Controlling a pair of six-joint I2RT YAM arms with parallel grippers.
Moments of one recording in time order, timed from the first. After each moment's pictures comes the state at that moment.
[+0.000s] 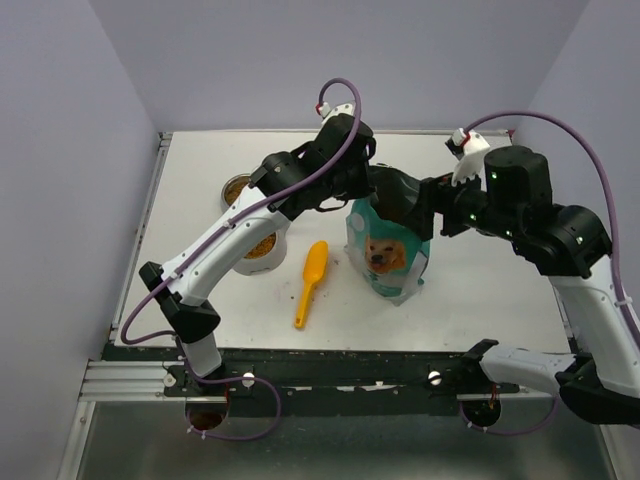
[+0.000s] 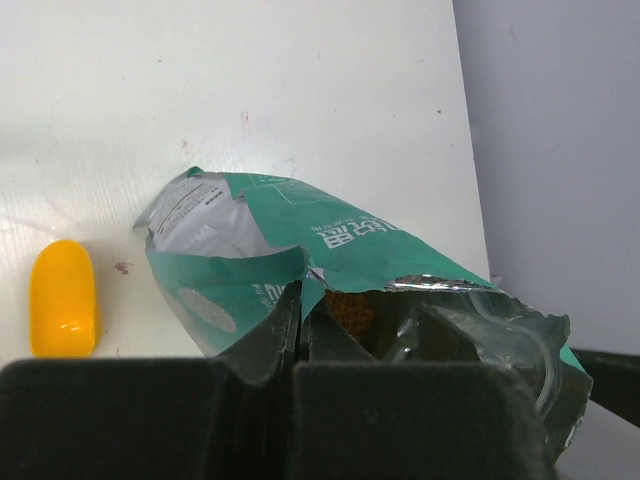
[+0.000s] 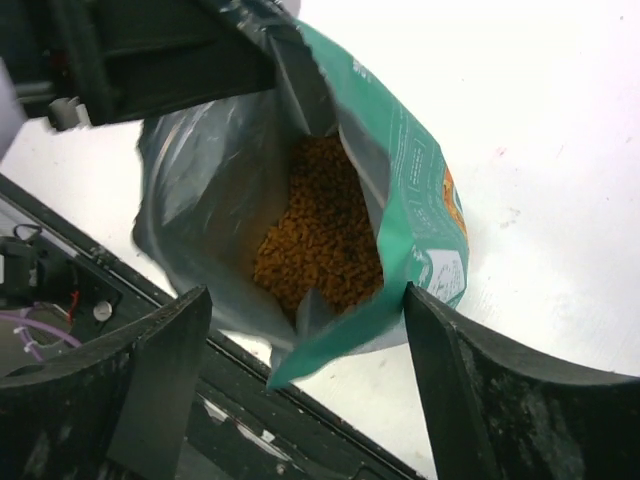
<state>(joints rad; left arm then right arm) -0.90 1.72 2.13 -0.98 -0.23 -0.82 0.62 1.16 1.71 -1.12 -0.02 0.22</state>
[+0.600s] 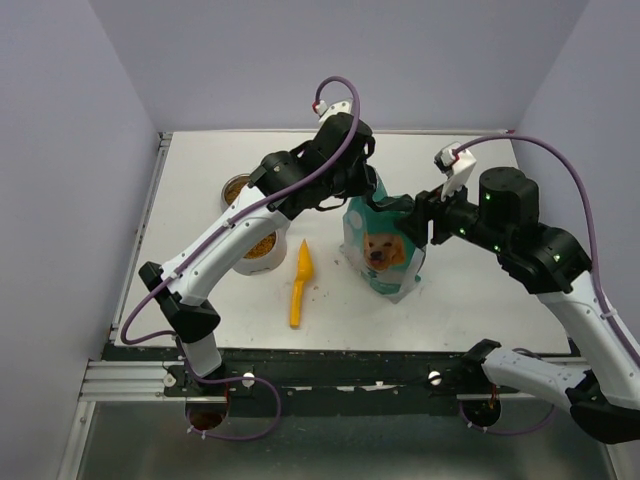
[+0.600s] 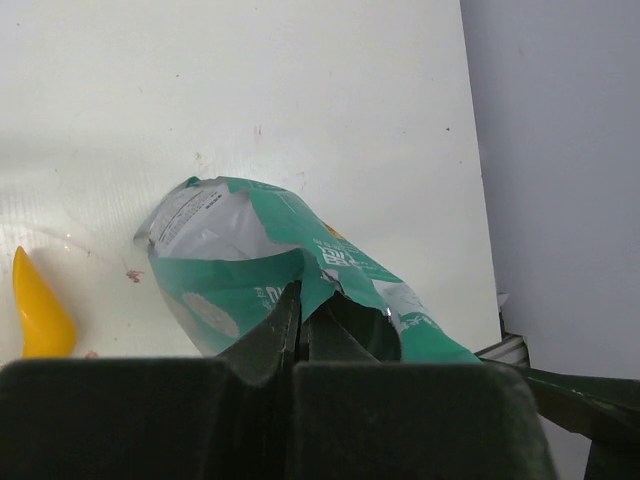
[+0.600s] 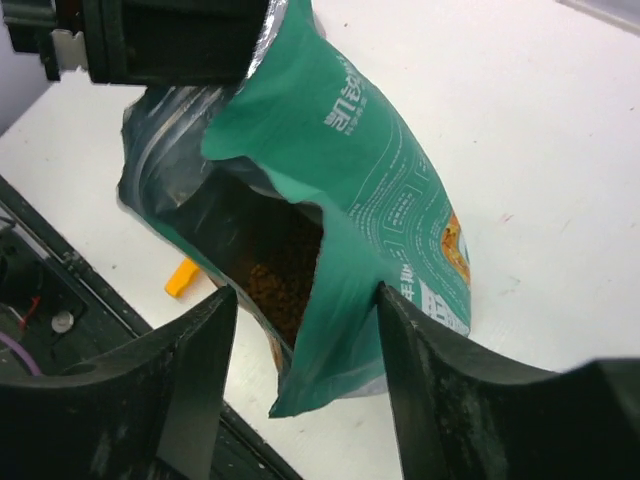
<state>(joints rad) -0.89 1.73 2.14 -0.98 -0.28 -0.82 0.63 0.98 1.39 -0.79 -0.10 0.10</state>
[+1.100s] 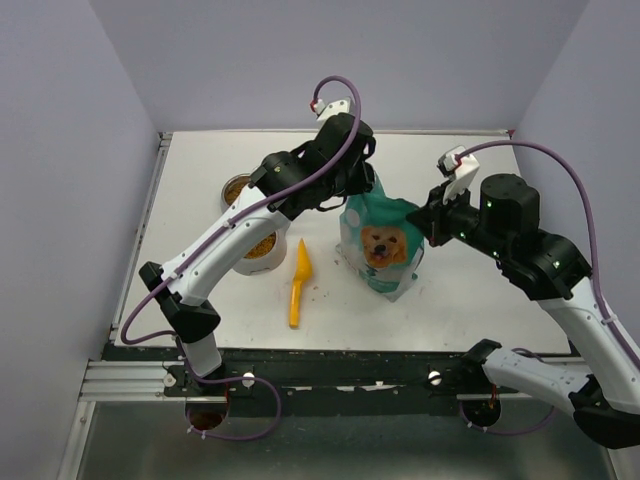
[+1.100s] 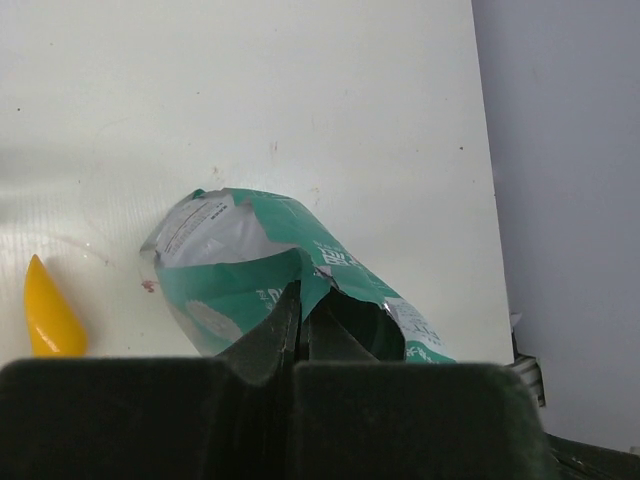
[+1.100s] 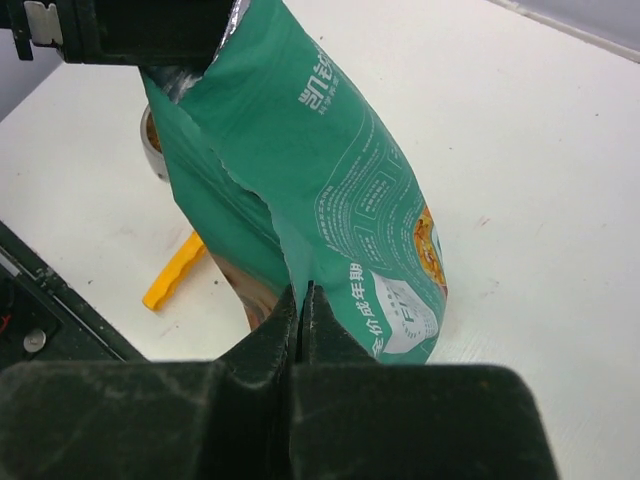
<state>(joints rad) -0.89 1.73 2.14 -0.98 -0.34 -0.81 0.63 0.95 1.33 -0.74 -0.02 0.08</state>
